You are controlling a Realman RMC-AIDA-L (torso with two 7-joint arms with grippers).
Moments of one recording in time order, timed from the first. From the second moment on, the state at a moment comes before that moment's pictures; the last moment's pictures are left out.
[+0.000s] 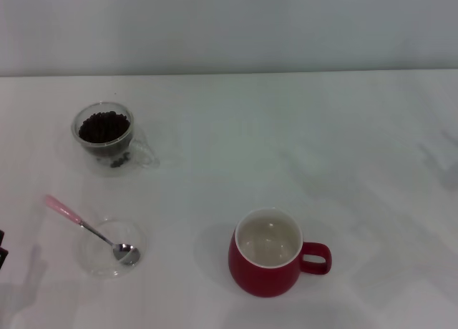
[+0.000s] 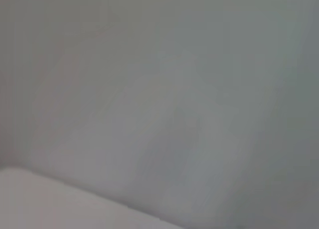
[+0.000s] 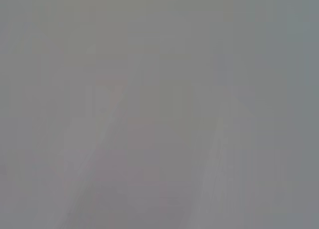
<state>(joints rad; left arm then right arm) -0.21 -2.09 0.77 -0.33 0.77 1.67 -0.40 0.25 1.90 -1.08 -0.23 -0.64 -1.73 0.36</state>
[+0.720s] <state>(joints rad) -0.26 -2.06 1.02 -0.05 0.81 1.39 -1.33 0.24 1.93 -1.04 -0.23 -0.64 -1.73 0.34</state>
